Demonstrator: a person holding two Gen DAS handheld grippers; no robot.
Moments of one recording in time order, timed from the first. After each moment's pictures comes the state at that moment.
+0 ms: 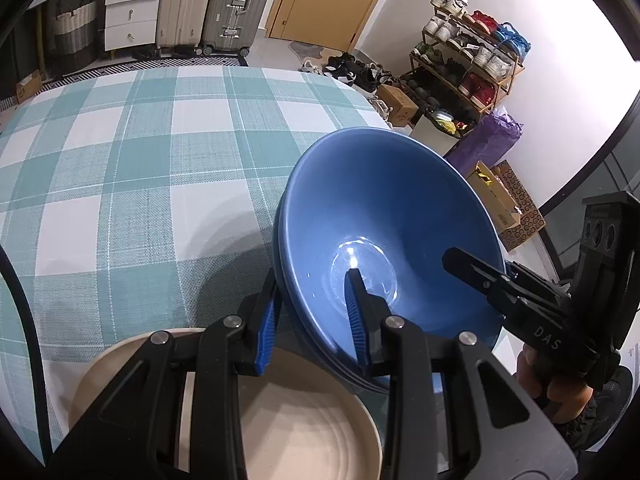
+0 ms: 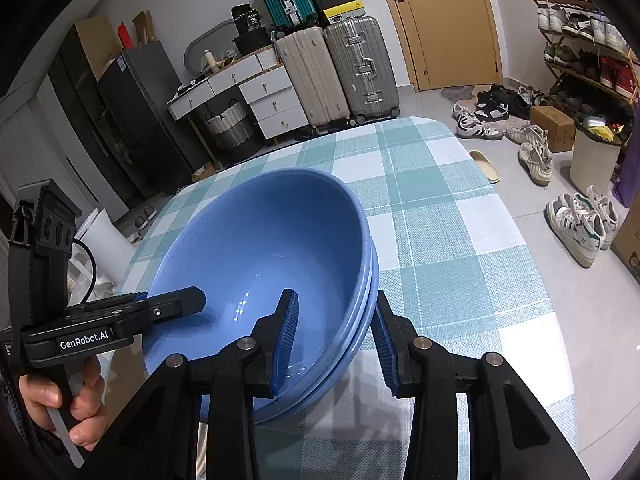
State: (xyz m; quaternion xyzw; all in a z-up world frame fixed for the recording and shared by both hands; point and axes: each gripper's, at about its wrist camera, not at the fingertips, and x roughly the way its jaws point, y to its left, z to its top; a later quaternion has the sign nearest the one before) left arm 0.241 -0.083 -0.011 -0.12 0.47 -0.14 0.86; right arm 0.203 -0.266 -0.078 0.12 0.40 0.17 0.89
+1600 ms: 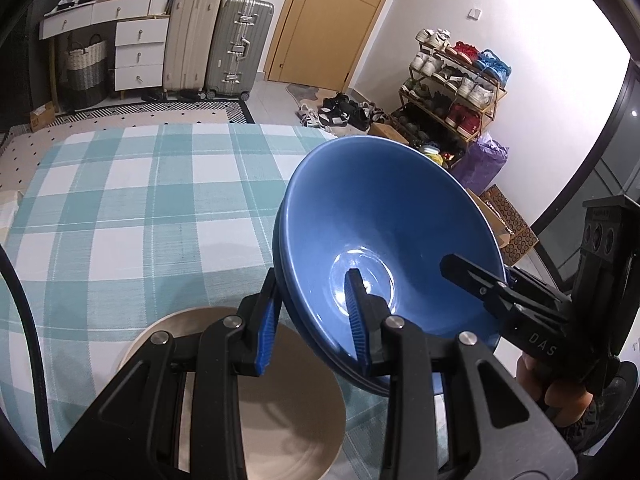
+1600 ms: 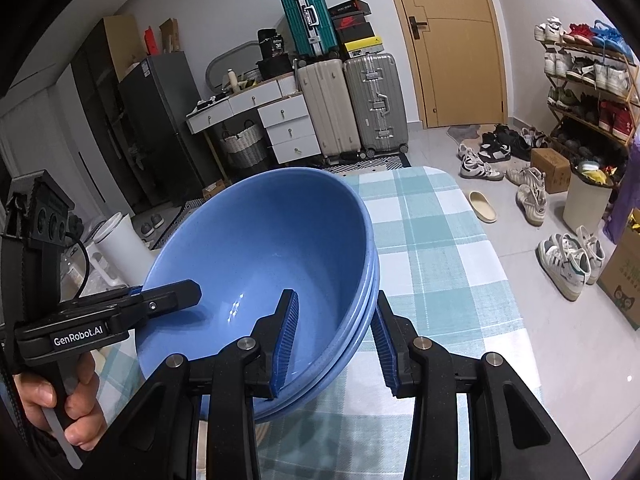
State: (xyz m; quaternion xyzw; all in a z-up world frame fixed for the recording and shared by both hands) left arm 0.149 -0.067 0.086 -0.11 0.39 -0.14 0.90; right arm 0.136 -0.248 0.000 0.09 0.34 0.18 0.92
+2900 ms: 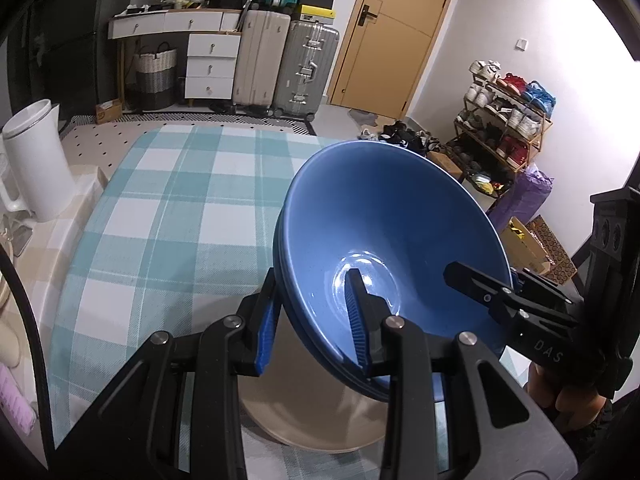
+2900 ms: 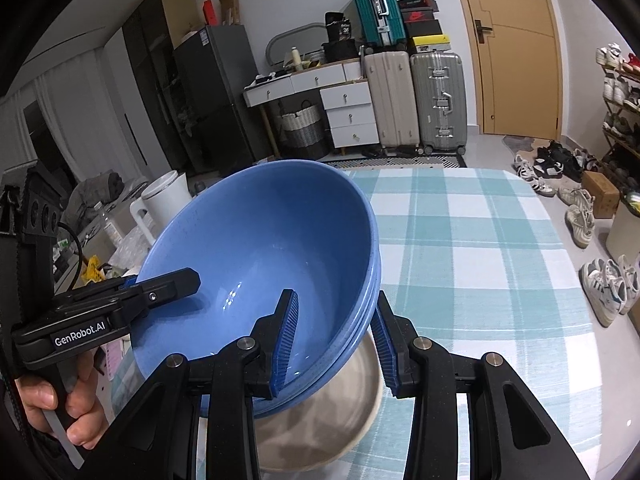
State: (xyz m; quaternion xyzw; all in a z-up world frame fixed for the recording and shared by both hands) left arm 0.036 0.014 0.099 -0.13 0.37 -0.02 0.92; right arm 0.107 -0.149 -0.004 0.05 0.35 0.27 0.90
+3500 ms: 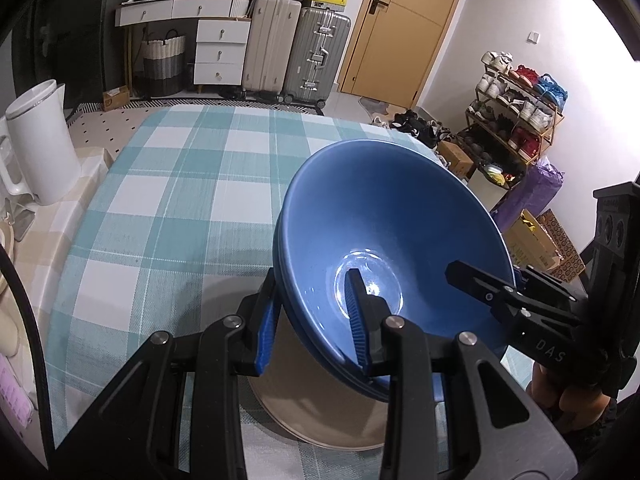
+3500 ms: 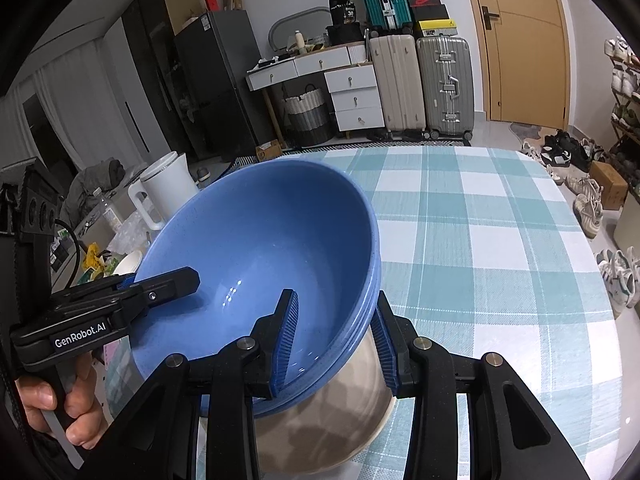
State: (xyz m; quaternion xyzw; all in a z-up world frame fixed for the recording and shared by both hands) left arm 0.056 0.027 0.060 -0.13 0.39 -0.01 0.91; right arm 0.114 -0.135 -0.032 0.04 0.37 0.27 0.89
